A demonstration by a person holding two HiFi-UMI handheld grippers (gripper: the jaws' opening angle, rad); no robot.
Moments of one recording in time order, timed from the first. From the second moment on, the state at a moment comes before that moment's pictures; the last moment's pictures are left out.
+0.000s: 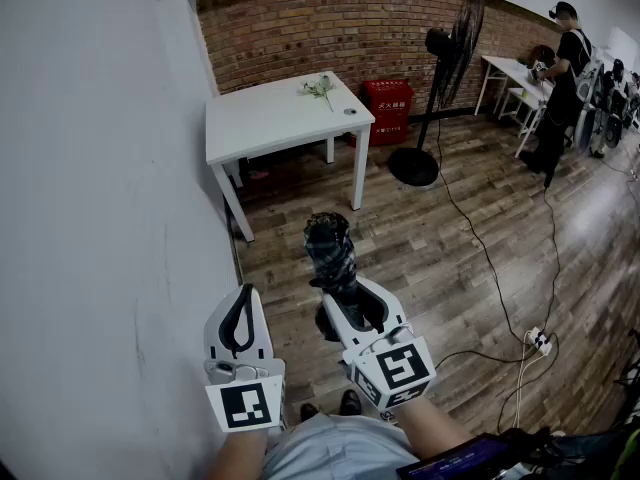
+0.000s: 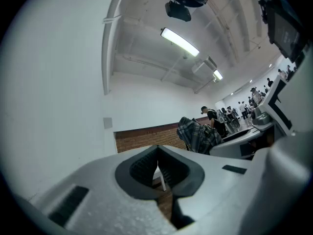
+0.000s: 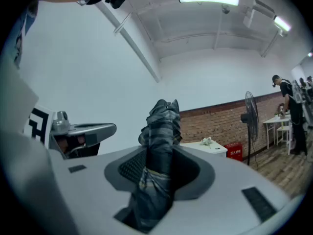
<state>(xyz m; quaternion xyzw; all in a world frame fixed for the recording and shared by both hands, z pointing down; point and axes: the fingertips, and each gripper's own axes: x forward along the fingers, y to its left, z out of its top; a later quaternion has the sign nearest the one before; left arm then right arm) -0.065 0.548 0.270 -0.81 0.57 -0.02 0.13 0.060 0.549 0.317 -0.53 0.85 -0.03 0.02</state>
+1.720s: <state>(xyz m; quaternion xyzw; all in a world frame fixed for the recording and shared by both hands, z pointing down) -0.079 0.265 0.310 -0.80 0.59 -0.05 0.10 0.067 0.266 0.351 -0.53 0.85 -0.06 0.02</state>
